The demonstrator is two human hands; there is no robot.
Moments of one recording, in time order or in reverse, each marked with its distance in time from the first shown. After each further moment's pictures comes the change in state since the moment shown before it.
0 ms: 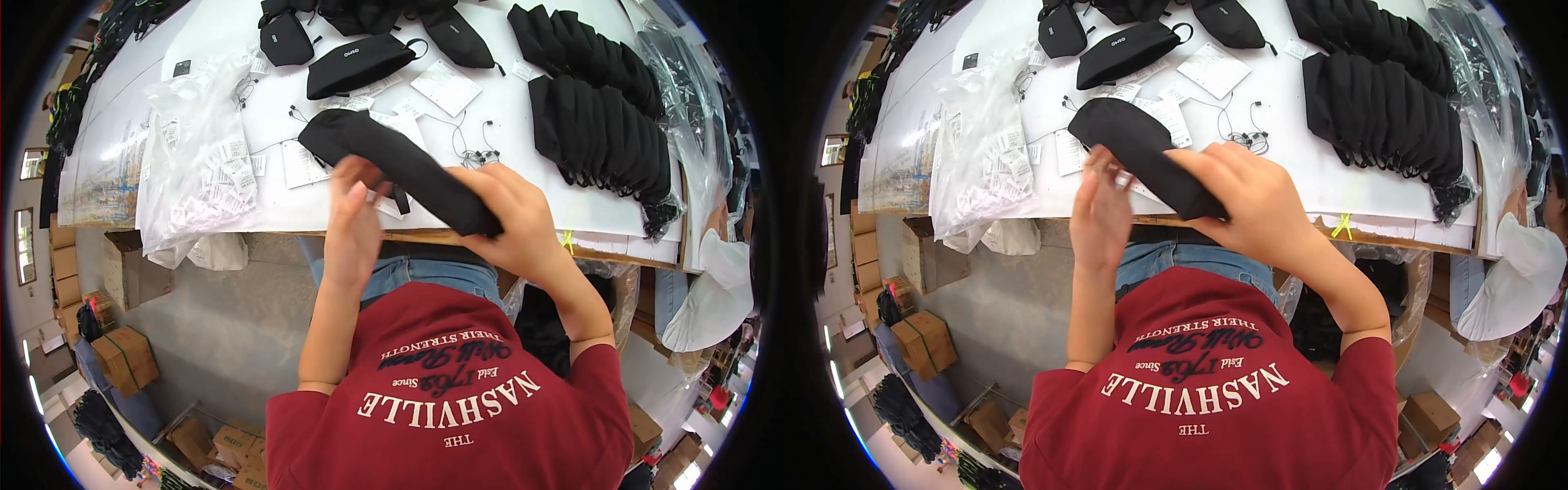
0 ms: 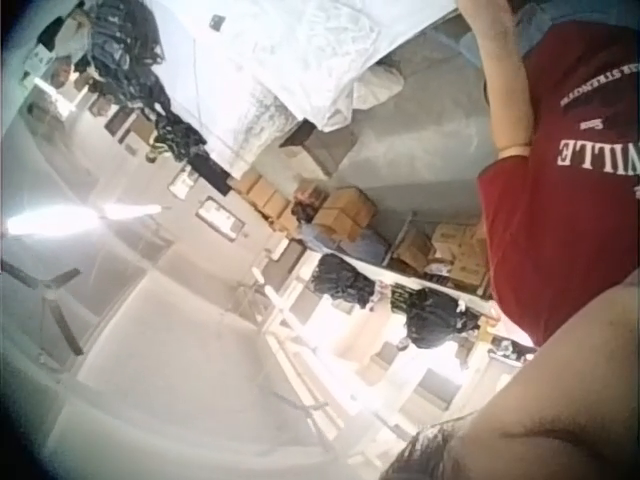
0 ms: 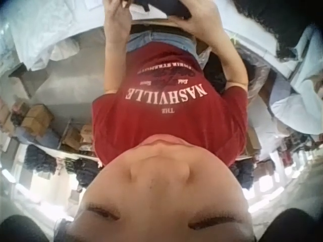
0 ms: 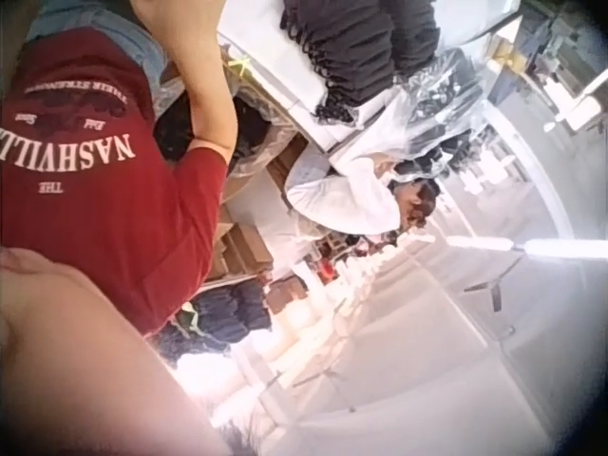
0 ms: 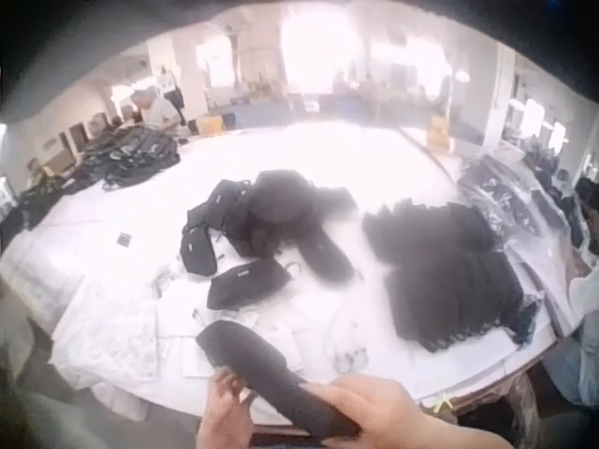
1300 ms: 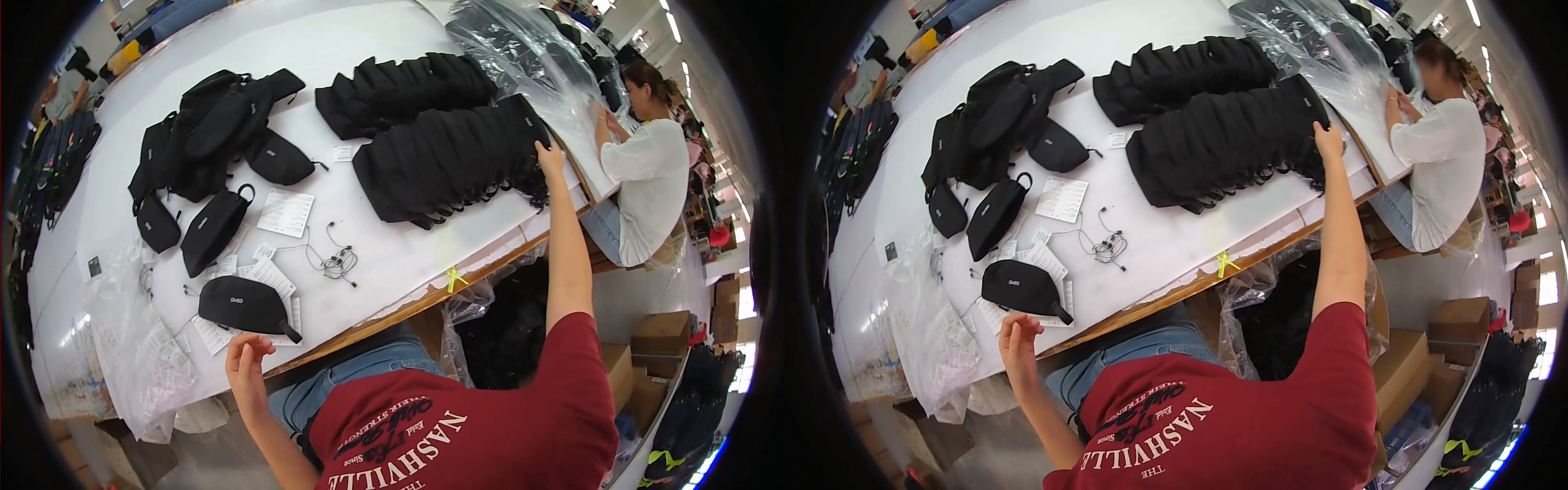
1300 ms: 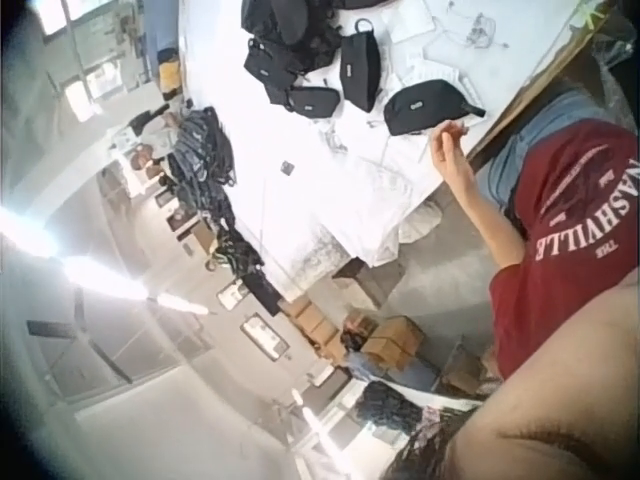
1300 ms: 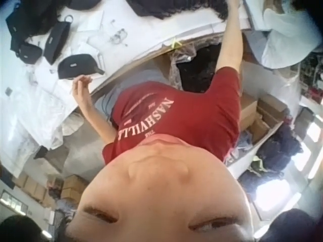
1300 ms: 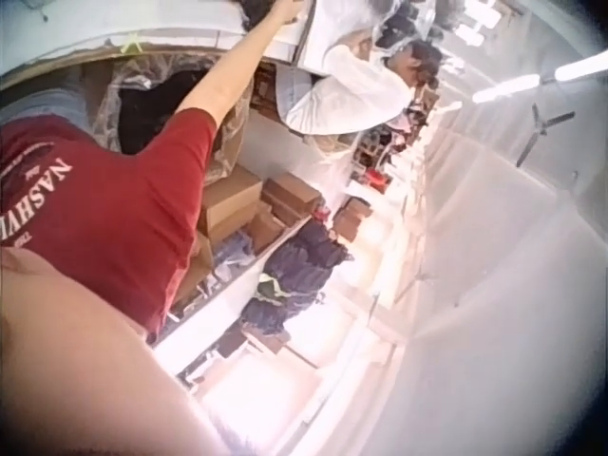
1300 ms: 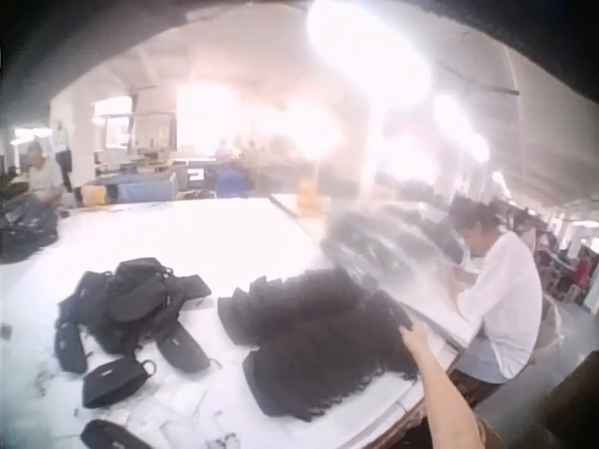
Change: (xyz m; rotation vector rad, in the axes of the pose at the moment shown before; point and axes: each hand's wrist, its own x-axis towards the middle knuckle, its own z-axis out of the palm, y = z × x) left_hand 0.013 0.009 -0.039 0.513 -0.172 -0.042; right_hand -0.250 0.331 -0.258 -0.590 0.866 1.291
